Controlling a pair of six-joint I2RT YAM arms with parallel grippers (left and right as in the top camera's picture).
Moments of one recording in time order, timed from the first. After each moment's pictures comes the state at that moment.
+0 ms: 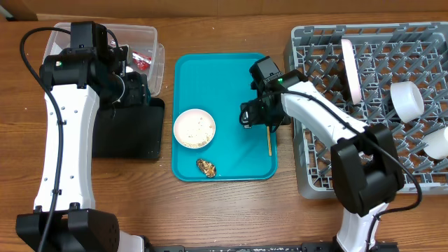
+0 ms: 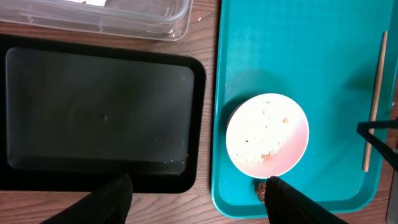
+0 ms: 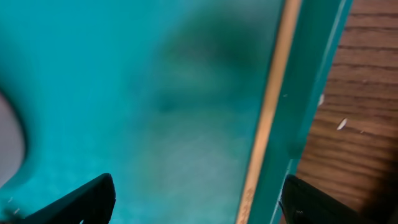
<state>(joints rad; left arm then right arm) 0.06 1.65 1.69 -1.28 0.15 -0.05 0.45 2.01 1.48 -0.89 -0.10 0.34</state>
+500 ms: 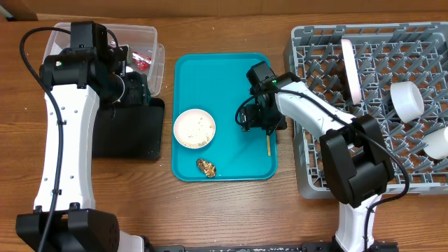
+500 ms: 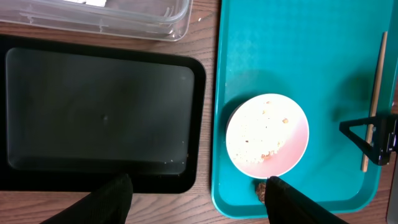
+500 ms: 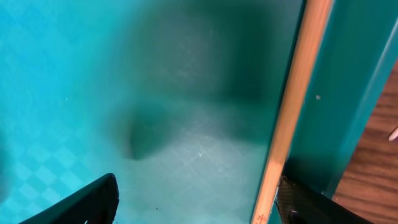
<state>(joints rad) 0.06 1.65 1.69 -1.28 0.15 -0.05 0.45 2.08 1.48 -0.89 -0.13 0.37</state>
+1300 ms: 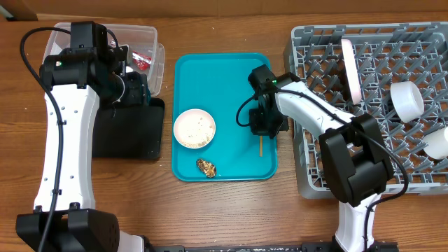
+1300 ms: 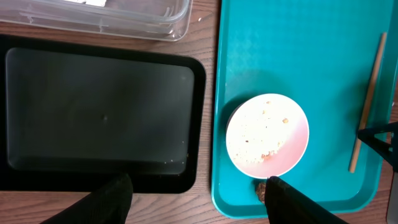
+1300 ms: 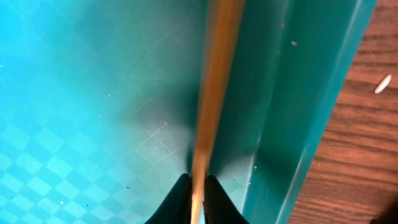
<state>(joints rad) 0.06 1.65 1.69 -1.28 0.15 -0.05 0.45 2.09 1.48 -0.97 -0.12 0.38</state>
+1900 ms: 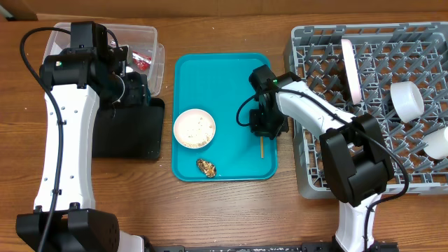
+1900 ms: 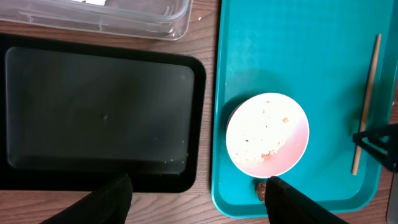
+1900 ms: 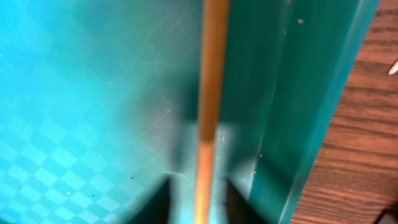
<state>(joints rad) 0.06 1.65 1.69 -1.29 0.15 -0.05 0.45 2.09 1.49 -0.99 -0.15 0.40</state>
